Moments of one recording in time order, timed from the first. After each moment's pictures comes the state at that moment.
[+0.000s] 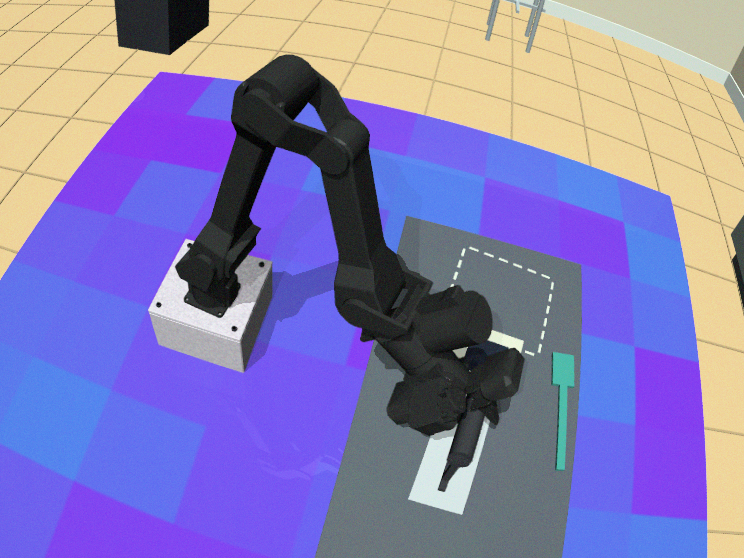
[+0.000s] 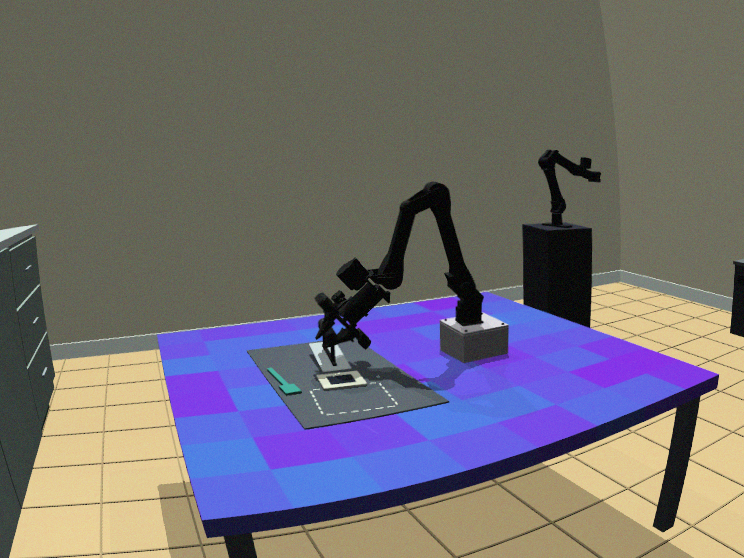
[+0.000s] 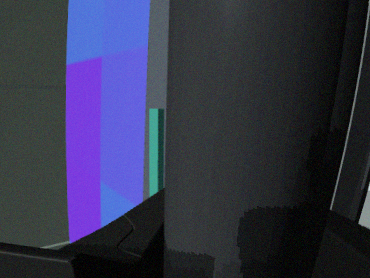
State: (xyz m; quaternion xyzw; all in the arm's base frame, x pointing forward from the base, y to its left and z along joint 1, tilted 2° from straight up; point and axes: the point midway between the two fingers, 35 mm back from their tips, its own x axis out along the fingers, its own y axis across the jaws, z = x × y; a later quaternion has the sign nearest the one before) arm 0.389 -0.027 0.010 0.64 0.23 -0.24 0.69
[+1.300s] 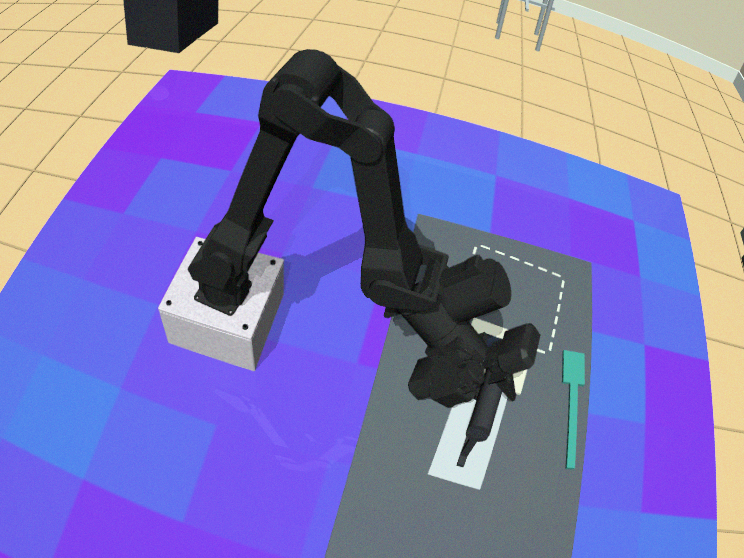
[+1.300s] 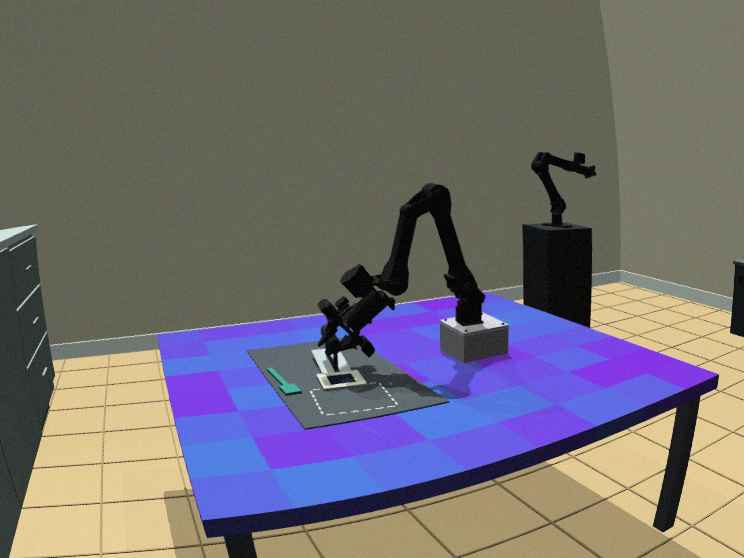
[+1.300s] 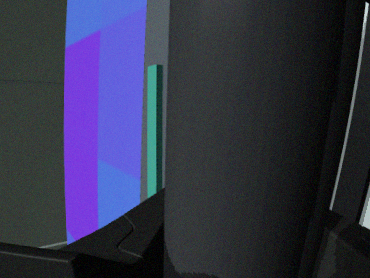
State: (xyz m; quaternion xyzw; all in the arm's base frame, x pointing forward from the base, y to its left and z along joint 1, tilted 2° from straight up) arm 0.390 0.015 0.003 0.64 0.22 -0.25 0.69
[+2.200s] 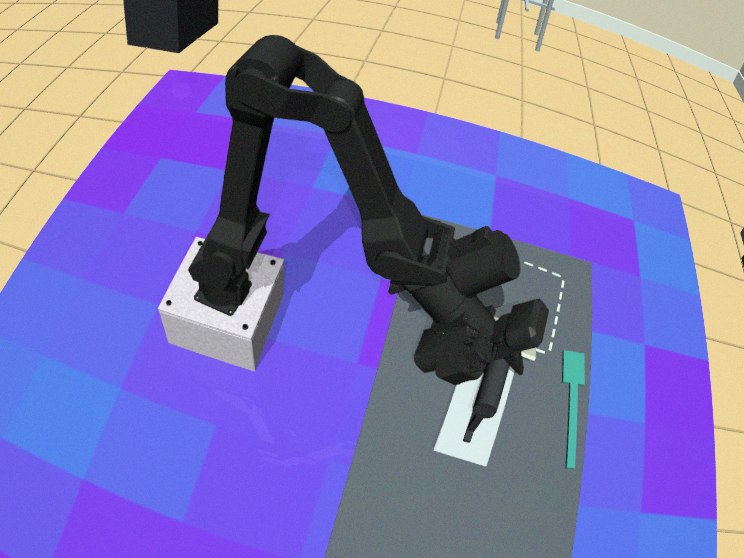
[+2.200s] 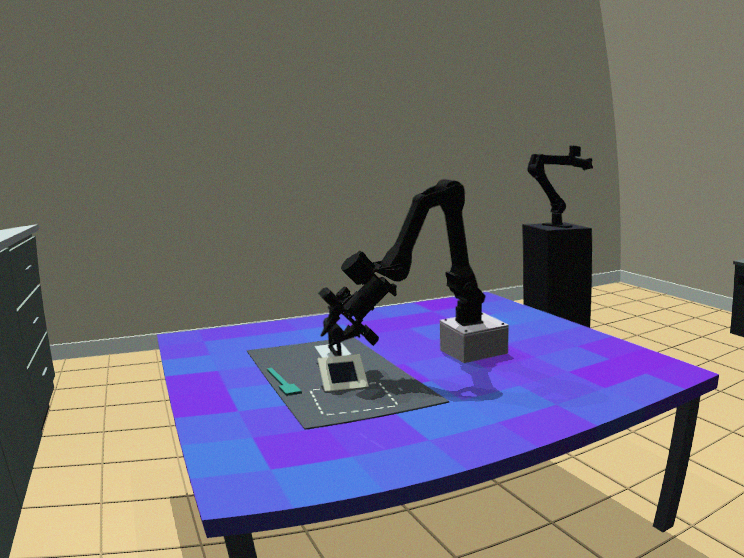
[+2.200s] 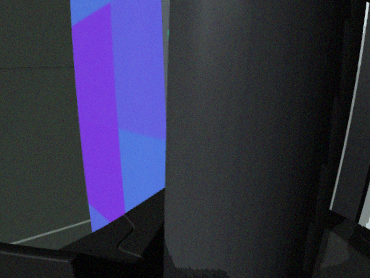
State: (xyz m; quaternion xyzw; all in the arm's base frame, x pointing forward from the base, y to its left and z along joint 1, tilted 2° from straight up) arm 0.384 0.035 0.038 0.68 0.25 -0.24 0.65
